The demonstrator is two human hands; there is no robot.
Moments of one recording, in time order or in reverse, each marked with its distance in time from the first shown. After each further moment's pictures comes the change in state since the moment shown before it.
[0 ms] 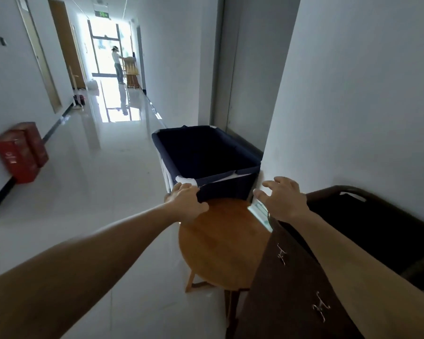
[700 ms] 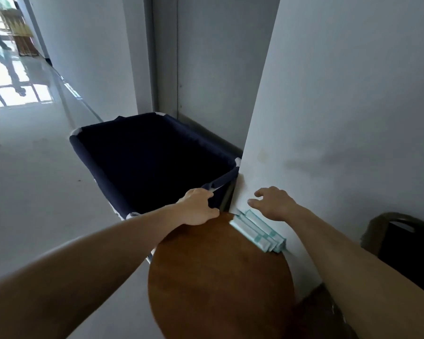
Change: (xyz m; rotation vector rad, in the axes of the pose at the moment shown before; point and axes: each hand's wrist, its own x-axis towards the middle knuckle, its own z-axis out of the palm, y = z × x) left_hand 0.370 0.000 0.053 -0.142 -0.362 0.361; right_hand 0.313 0.015 0.093 -0.038 -0.260 0.335
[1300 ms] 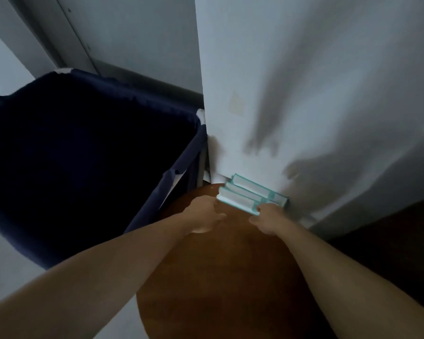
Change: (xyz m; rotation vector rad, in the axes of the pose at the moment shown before) left_hand 0.212 -0.012 0.123 0.098 -0.430 0.102; right_hand 0.161 0.100 0.171 0.162 -0.299 0.385
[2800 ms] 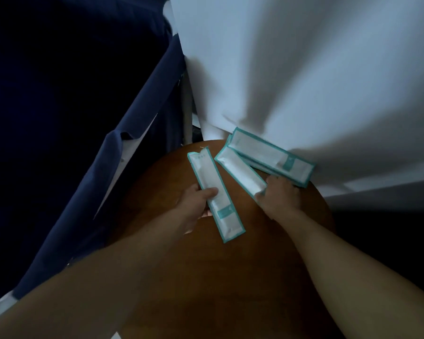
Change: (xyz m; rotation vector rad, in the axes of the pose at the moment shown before) left_hand 0.156 -0.083 0.140 -1.261 -0.045 -0.516; right_hand 0.171 0.054 0.123 0.005 0.171 0.123
